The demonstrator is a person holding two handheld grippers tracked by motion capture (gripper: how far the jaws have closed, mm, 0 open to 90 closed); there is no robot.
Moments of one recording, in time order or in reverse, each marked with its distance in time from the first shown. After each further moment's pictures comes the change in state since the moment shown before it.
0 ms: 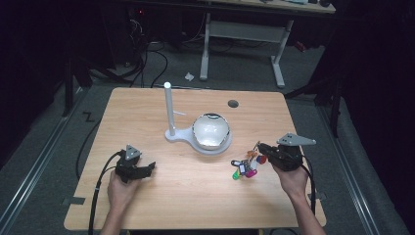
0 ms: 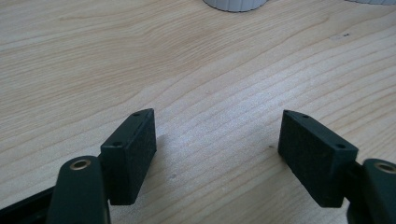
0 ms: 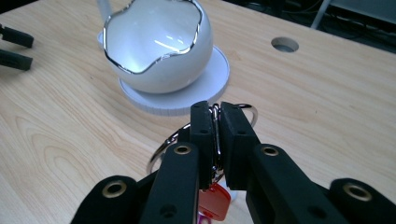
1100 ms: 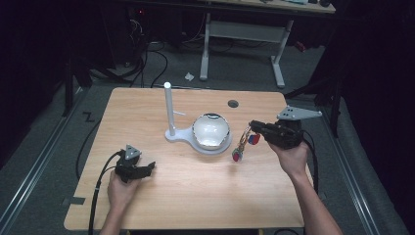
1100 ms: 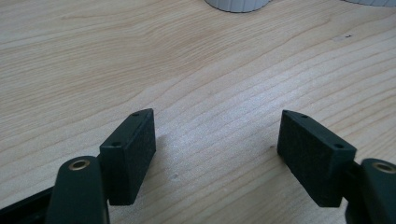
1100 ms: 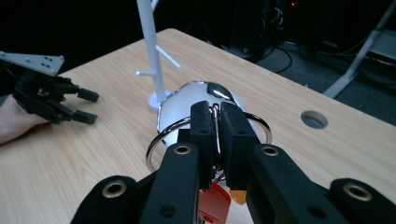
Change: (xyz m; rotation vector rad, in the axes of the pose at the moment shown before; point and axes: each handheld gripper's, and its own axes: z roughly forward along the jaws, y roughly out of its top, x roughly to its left) left arm -0.001 0.001 0.001 -0.005 0.006 -0.013; right arm 0.008 0.086 -0.020 -0.104 0.156 -0.054
